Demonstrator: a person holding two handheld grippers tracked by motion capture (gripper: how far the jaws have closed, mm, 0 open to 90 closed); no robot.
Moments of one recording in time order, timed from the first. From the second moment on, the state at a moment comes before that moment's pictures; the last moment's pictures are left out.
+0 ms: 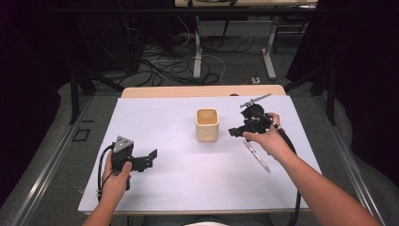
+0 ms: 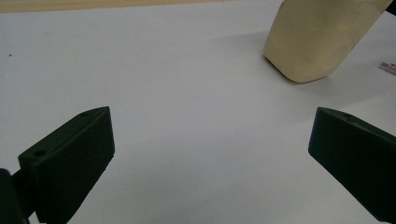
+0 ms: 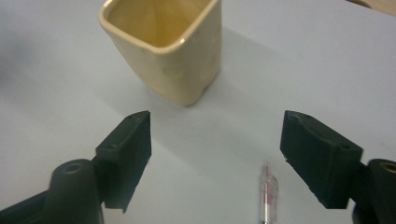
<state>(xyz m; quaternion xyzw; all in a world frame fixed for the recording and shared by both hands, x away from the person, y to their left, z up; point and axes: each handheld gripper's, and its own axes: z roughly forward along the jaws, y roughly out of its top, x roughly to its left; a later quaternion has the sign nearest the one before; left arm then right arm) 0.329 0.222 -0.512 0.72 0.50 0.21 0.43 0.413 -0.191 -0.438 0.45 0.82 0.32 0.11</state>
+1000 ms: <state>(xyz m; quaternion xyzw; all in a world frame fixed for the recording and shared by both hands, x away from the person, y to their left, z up) 0.328 0.223 -0.511 0.72 0.50 0.21 0.43 0.379 -0.246 -0.488 0.46 0.83 0.26 0.17</state>
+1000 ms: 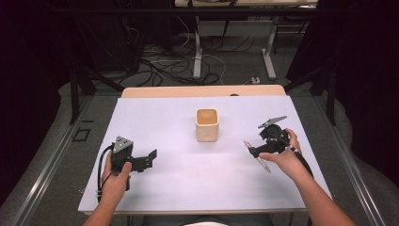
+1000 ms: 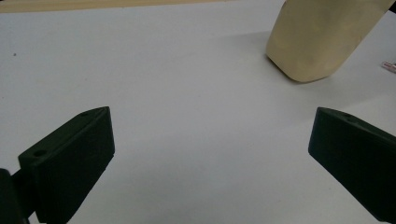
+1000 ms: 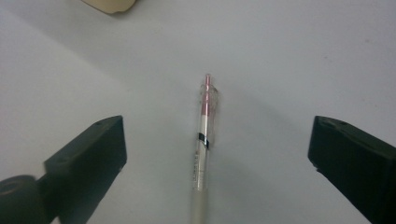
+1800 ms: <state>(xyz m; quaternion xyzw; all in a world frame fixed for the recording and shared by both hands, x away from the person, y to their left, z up) 0.326 0.224 -0.510 0.72 0.50 0.22 0.43 0.373 -0.254 -0.512 0.47 0.84 0.22 0.13</state>
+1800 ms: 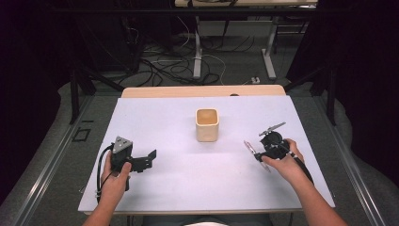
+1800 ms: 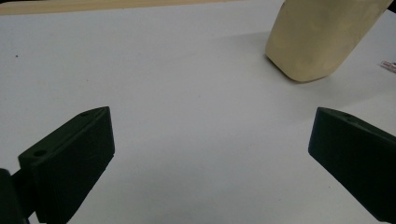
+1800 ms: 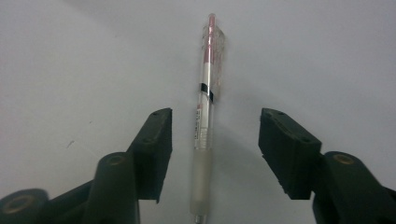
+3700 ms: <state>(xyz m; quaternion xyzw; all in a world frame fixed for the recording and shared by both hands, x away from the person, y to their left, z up) 0.326 0.223 -0.511 0.73 0.49 0.22 0.43 0.382 -0.251 -0.527 0.50 0.85 0.15 0.06</state>
